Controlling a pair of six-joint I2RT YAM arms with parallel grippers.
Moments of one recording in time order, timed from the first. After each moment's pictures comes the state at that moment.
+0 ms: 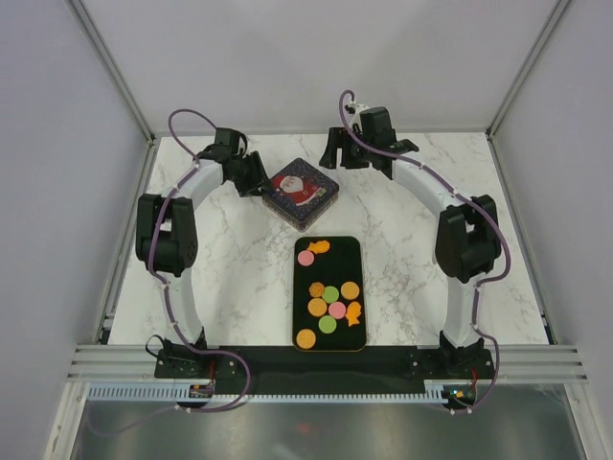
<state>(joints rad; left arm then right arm) -0.17 2.04 1.57 -0.49 0.30 -0.48 0.40 1.99 1.70 -0.33 -0.27 0.33</state>
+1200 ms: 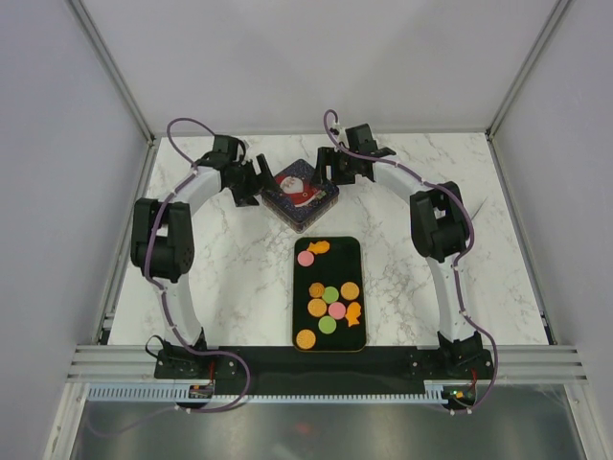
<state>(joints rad) -0.17 2.01 1.52 -0.48 0.36 -0.49 0.38 2.33 1.90 -0.35 -0.43 0.31</state>
